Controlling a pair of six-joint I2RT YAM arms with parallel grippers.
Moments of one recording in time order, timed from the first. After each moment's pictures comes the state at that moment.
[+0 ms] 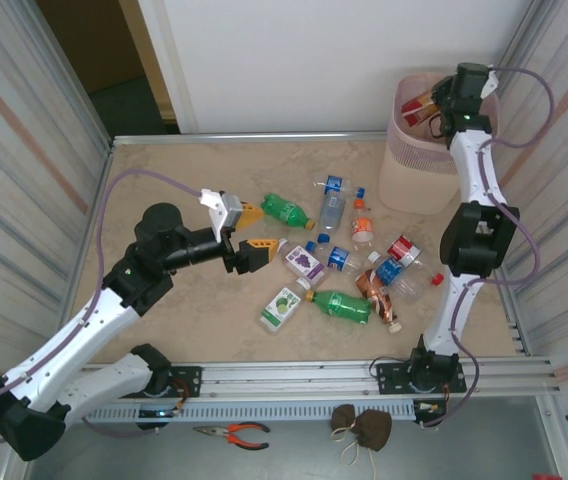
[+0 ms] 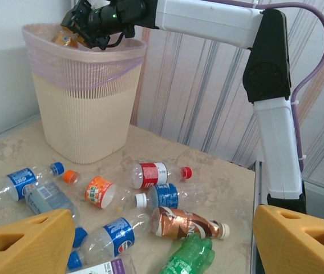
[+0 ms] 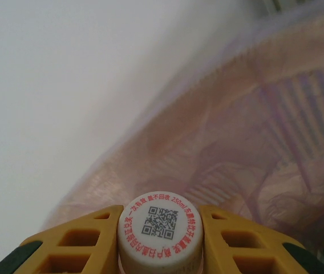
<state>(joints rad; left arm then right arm) -0.65 0.91 0.88 -0.09 0.54 -0.10 -0.11 2.12 2.10 -0.33 0.13 0.80</state>
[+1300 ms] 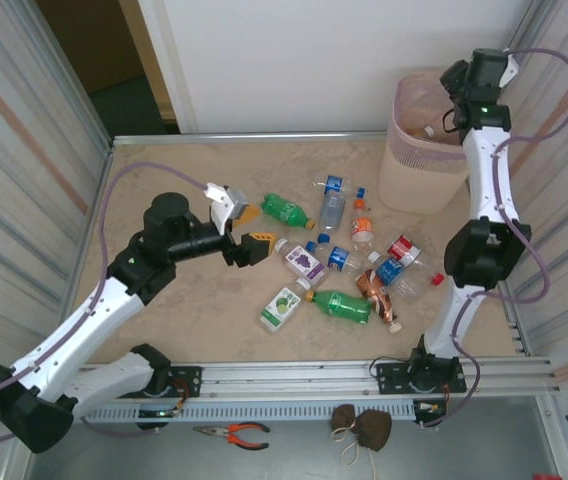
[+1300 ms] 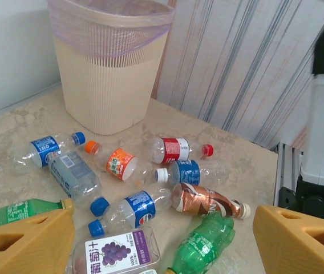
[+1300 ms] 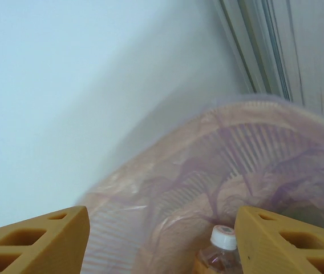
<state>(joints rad) -0.60 0.98 0.95 -0.22 0.53 -0.05 -0.12 1.95 2.13 -0.52 0.19 0.67</state>
